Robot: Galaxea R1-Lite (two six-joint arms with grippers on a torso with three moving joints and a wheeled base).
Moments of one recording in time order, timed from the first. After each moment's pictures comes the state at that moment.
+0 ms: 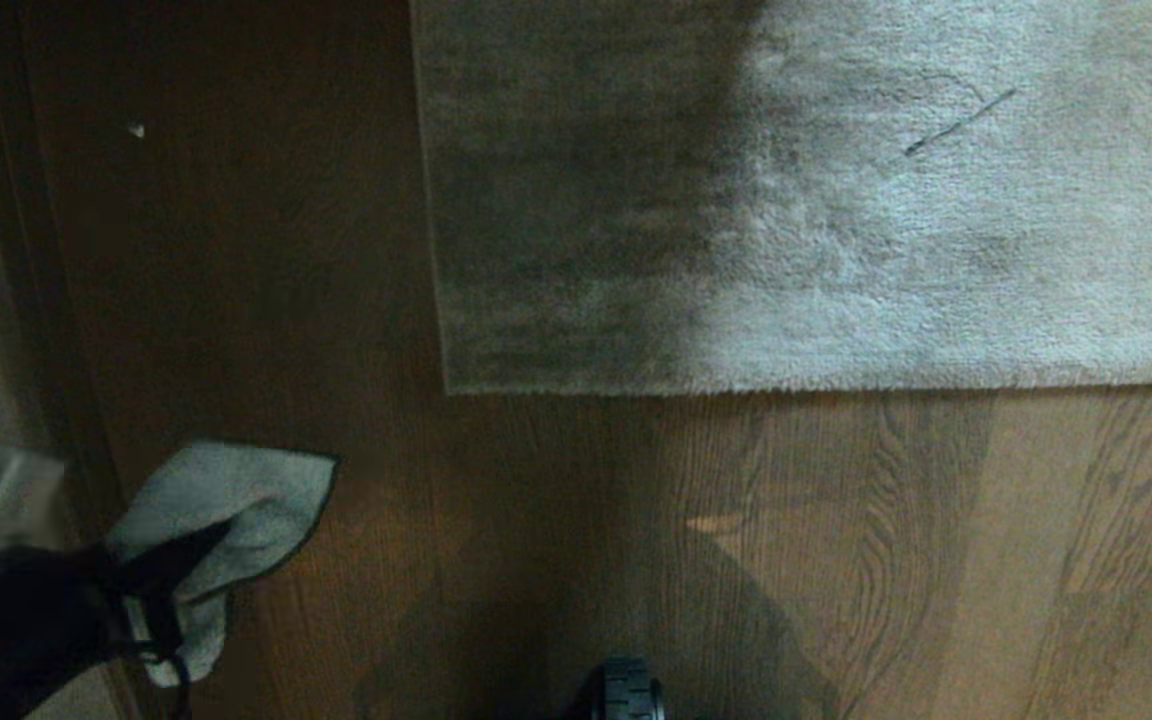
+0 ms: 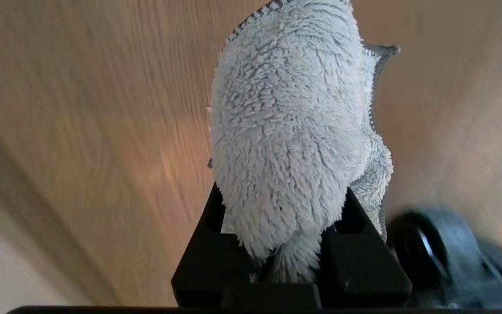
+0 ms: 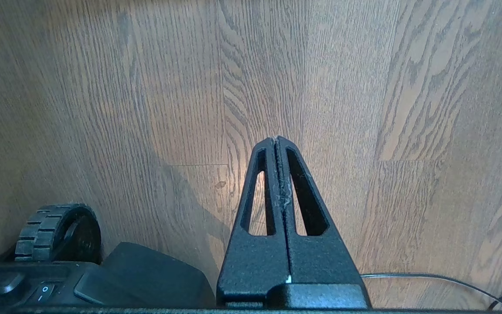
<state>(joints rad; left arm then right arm) -0.09 1.16 -0.16 -0.74 -0.06 -0.01 0.00 0.00 0.00 0.00 -0.03 0.00</state>
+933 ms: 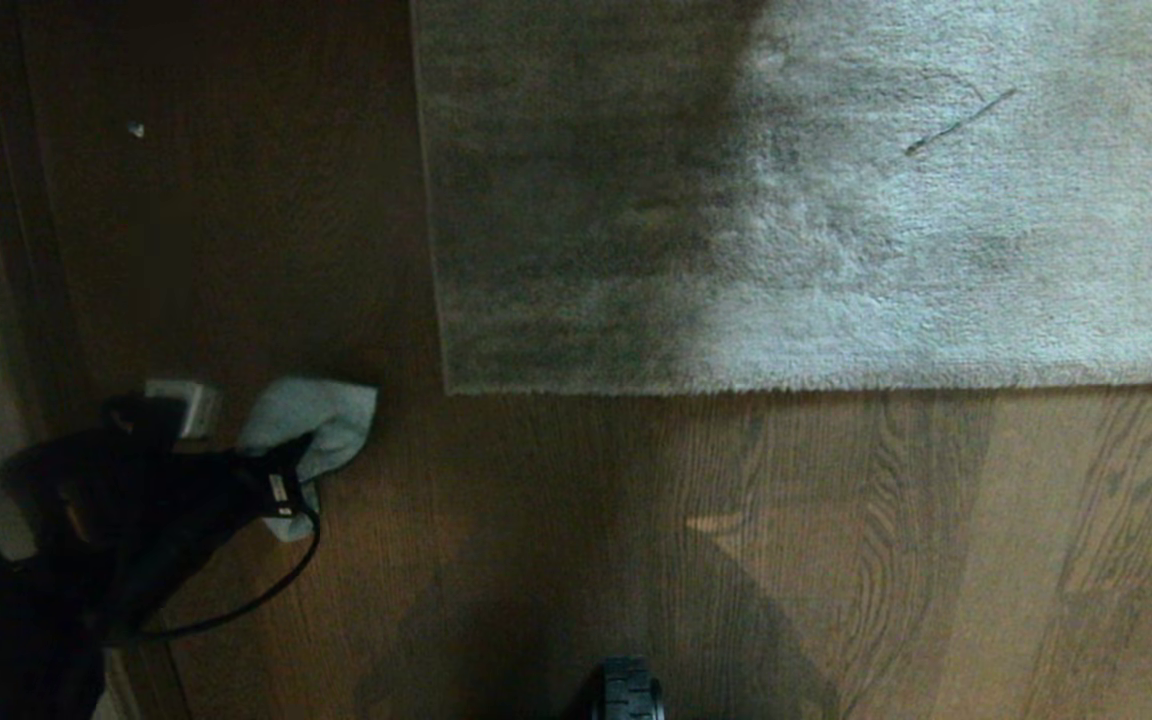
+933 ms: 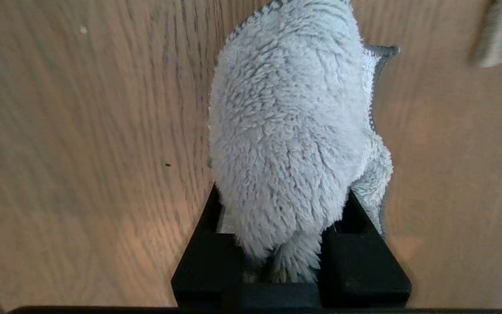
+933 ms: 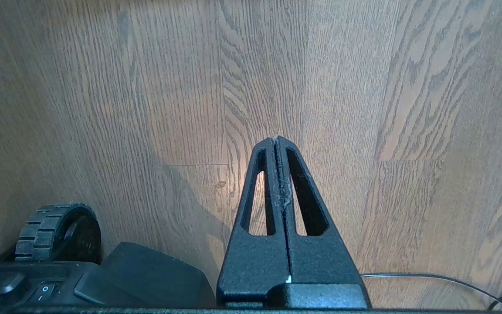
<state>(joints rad) 0.00 1.93 -0.26 -1.52 -0.06 -0.03 0.00 0.00 0.00 0.00 -0.03 0.00</state>
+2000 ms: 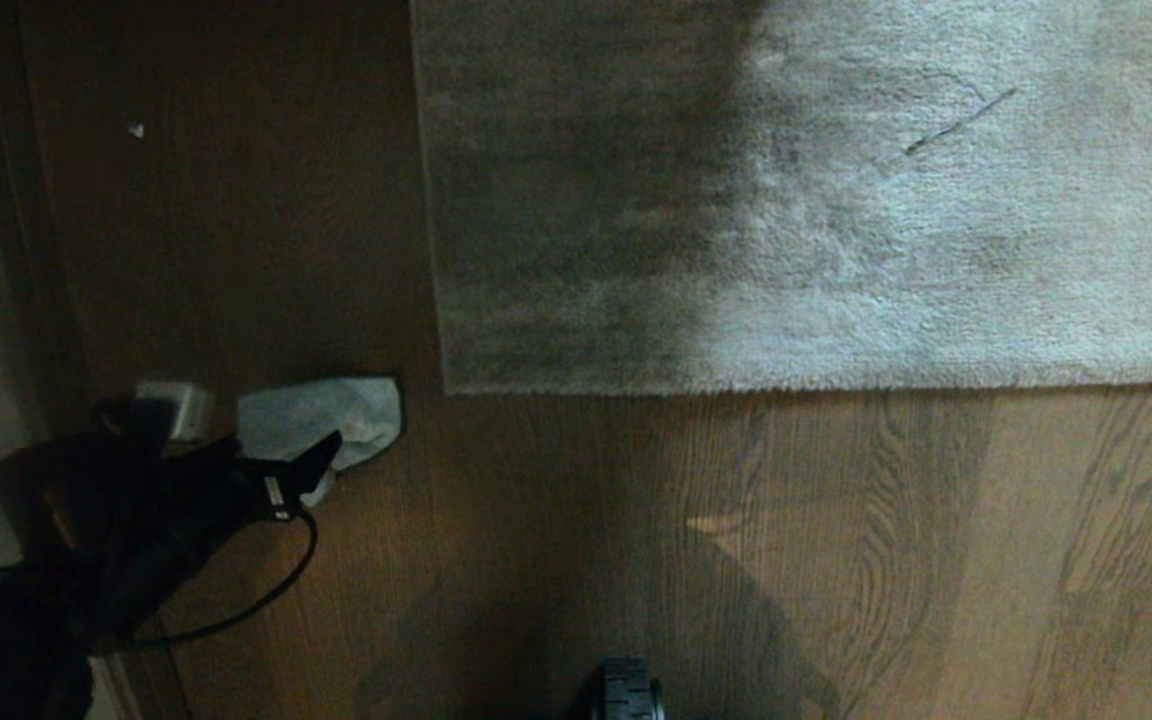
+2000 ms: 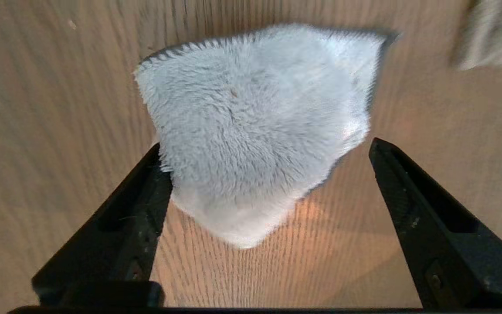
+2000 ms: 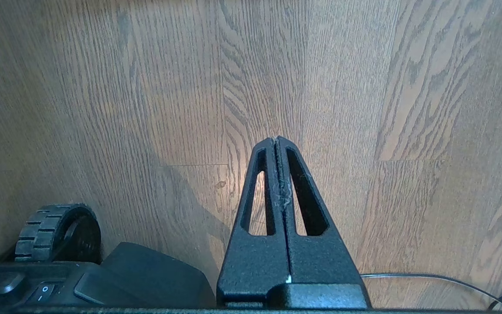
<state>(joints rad) -0.01 1.88 -0.22 -1.52 -0.08 -0.05 0.00 0.00 0.00 0.00 -0.03 0.00</state>
